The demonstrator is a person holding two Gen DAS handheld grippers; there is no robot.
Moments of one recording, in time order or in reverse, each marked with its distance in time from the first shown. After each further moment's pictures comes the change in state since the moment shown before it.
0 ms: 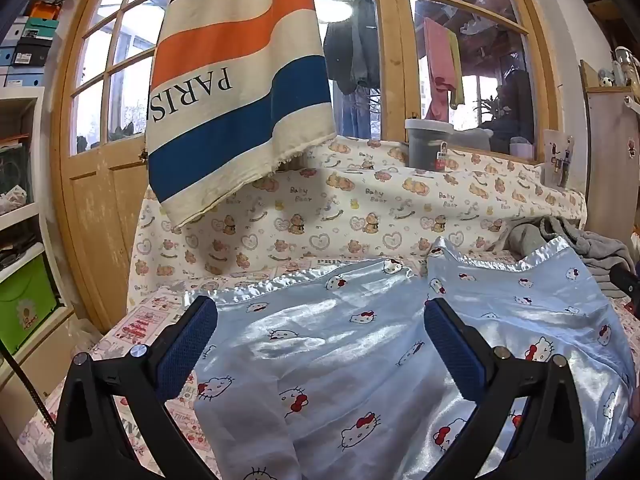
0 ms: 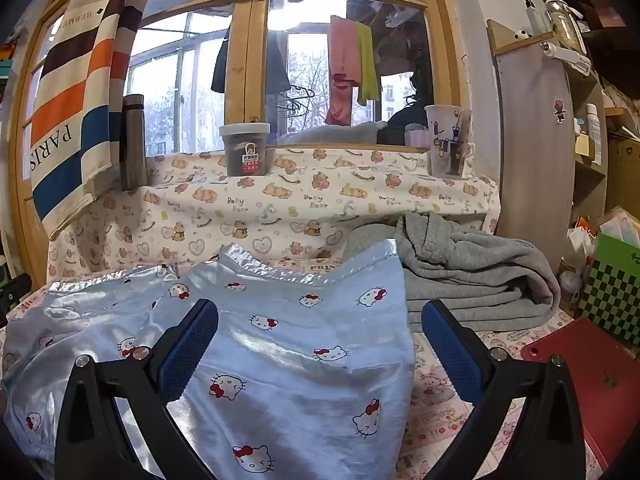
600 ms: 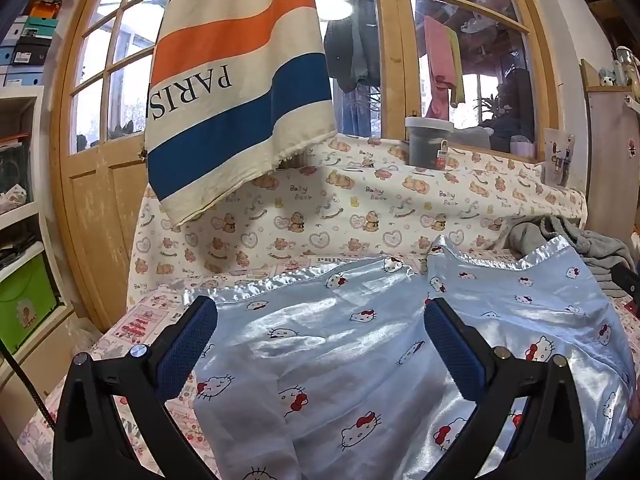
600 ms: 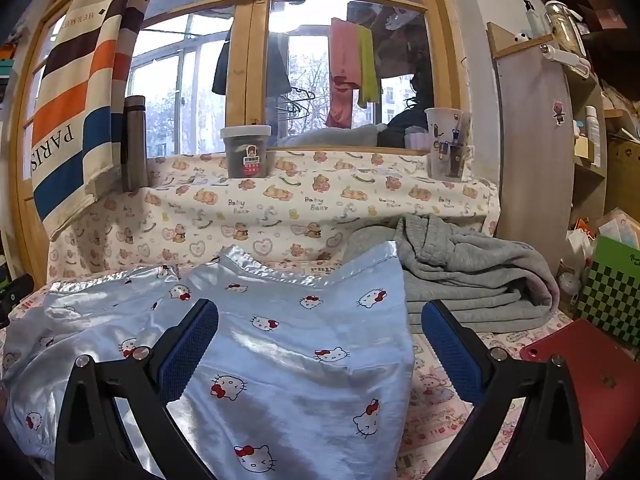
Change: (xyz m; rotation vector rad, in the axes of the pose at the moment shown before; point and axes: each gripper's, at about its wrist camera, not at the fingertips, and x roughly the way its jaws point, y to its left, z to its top) left arm 0.001 -0.005 -0.004 0.007 0.010 0.007; right arm -0.002 -0.004 0.001 -0.001 0.003 -0.009
